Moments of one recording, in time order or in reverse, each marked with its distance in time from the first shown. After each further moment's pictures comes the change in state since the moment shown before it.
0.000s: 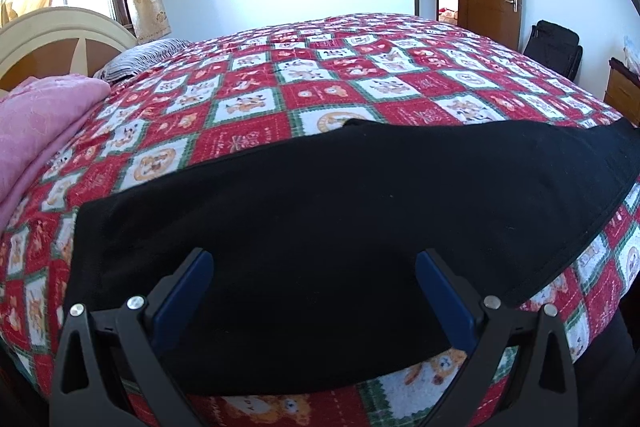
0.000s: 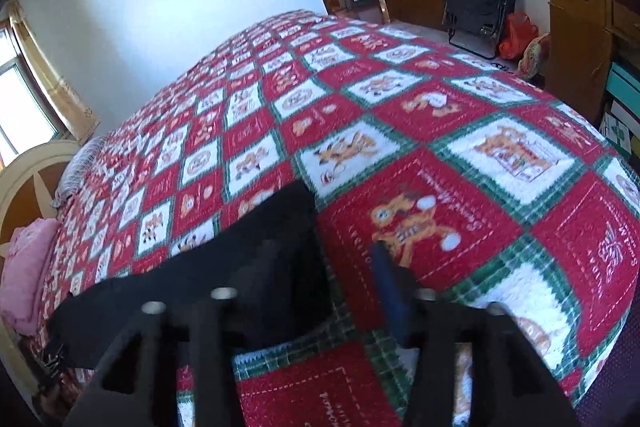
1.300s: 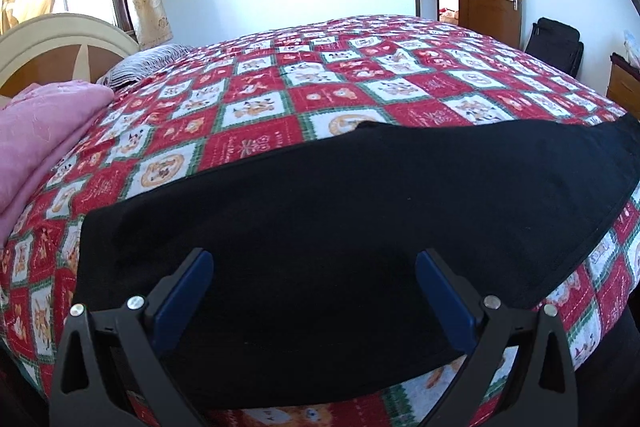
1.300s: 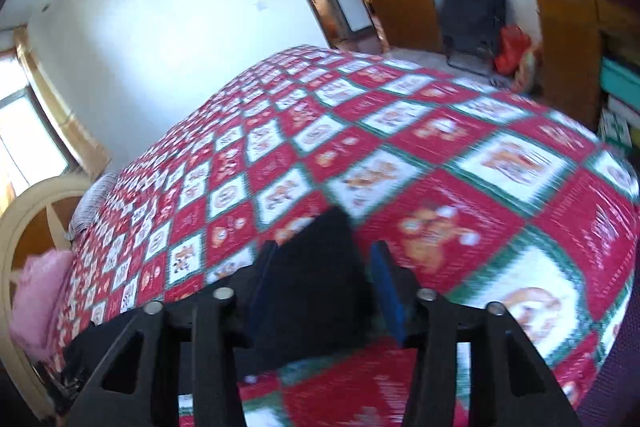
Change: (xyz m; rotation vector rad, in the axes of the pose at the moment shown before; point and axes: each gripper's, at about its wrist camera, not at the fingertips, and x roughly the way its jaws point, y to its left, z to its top) left arm 0.004 0.004 0.000 0.018 -0.014 0.009; right arm -0.028 0.014 -0.010 0.052 -0.090 0.025
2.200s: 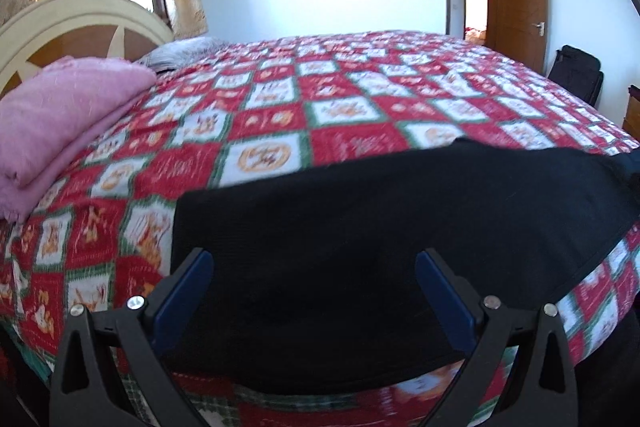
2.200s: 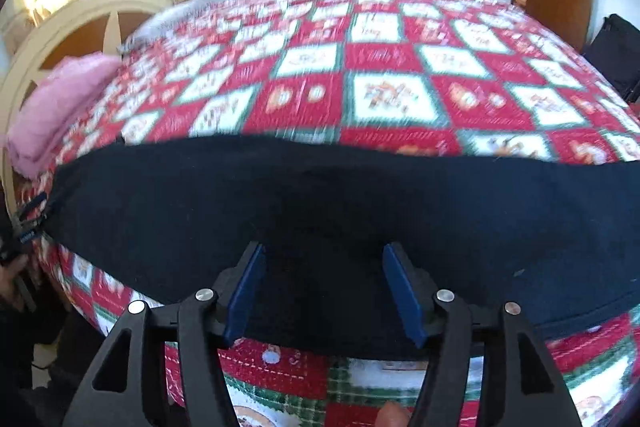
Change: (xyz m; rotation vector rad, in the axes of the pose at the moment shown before) left arm -0.021 0.087 -0.011 -0.086 -0.047 0.026; right arm 0.077 0.228 -0.130 -0.504 0.218 0.130
